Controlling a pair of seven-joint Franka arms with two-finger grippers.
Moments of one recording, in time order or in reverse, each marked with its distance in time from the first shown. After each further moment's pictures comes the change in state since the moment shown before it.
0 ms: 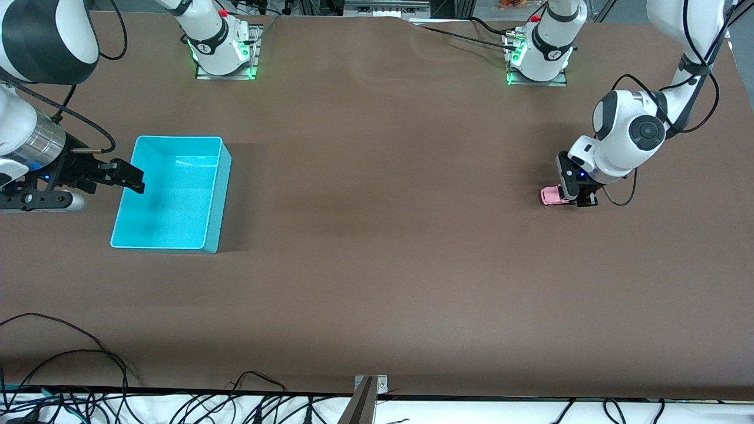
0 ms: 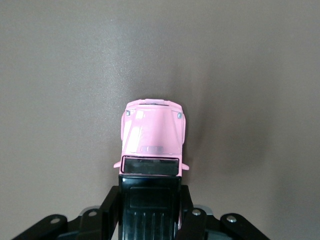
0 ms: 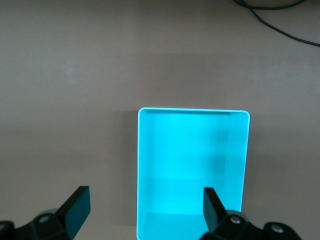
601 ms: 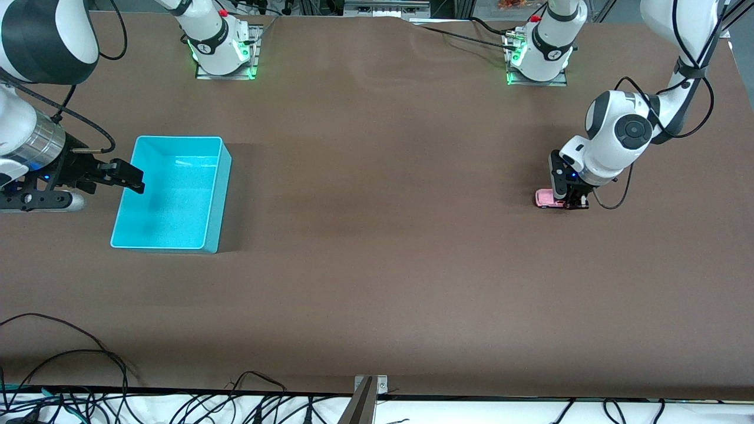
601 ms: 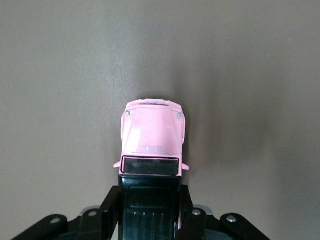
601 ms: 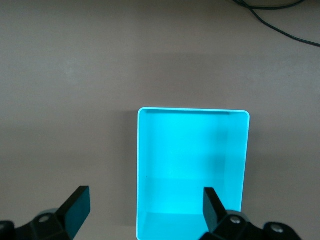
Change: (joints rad) left arm -0.045 -0.001 -0.009 0.017 0.074 0.007 0.001; right arm 0.000 0.000 0.000 0.000 0.000 0.000 0.000
